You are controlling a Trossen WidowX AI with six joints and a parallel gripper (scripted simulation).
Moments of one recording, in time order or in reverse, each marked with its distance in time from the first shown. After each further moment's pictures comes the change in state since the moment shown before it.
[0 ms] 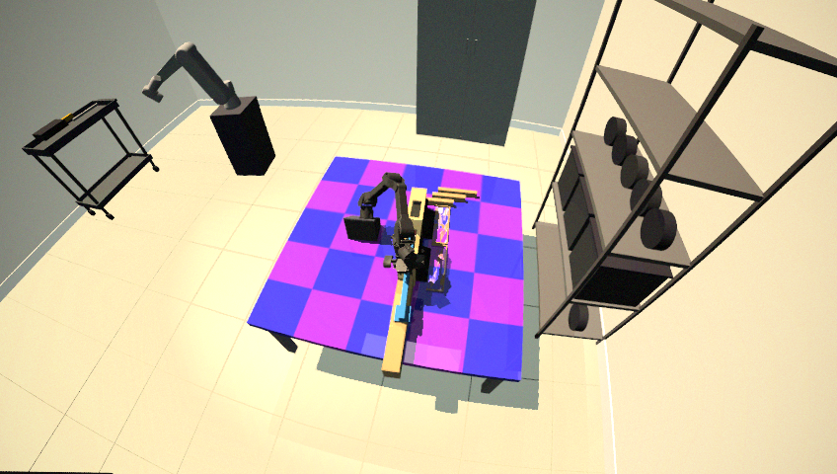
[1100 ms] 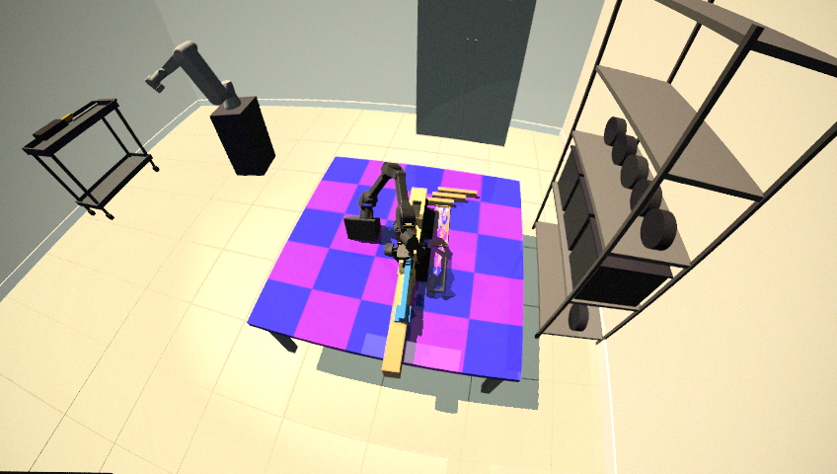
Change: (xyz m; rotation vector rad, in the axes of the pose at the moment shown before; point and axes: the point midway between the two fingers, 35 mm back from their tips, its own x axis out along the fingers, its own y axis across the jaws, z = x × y) arm -0.041 0.006 -0.035 -0.012 -0.046 -0.004
